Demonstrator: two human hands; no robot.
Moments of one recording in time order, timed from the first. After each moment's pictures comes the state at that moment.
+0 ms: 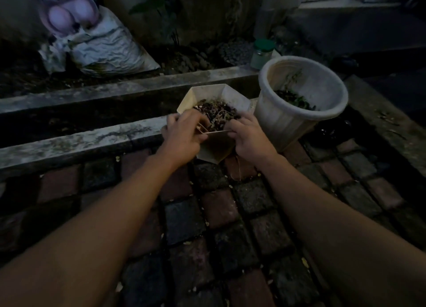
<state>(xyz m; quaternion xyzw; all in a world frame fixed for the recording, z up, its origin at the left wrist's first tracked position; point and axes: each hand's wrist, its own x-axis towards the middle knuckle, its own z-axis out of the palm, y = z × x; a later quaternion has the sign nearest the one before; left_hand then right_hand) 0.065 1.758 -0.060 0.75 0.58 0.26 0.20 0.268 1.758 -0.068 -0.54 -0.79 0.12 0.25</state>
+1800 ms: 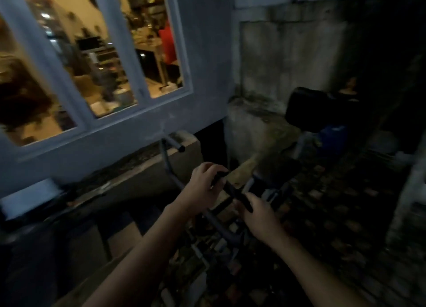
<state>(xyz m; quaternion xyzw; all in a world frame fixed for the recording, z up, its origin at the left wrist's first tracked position) 0.421 1.137 0.816 0.86 -0.44 -0.02 0.26 0.299 0.989 0.746 -0.85 0.18 -0.09 0.48</state>
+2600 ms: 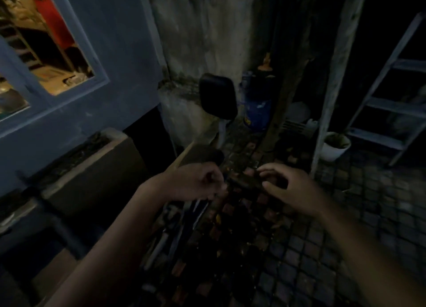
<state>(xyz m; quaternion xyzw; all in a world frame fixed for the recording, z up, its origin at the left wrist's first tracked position) 0.363 0.847 0.870 0.76 -0.52 -0.36 0.15 0.149 0.661 0.806 -0.87 0.23 -0.12 0.42</state>
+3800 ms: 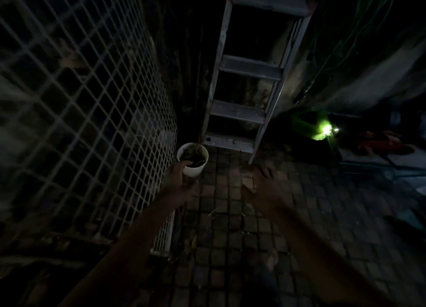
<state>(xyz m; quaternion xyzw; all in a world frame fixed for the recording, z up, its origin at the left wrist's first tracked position) 0.121 -0.050 0.634 0.71 -0.53 -0.33 0.32 -0.129 -0.117 0.660 -0.81 0.54 -0.09 0.21</state>
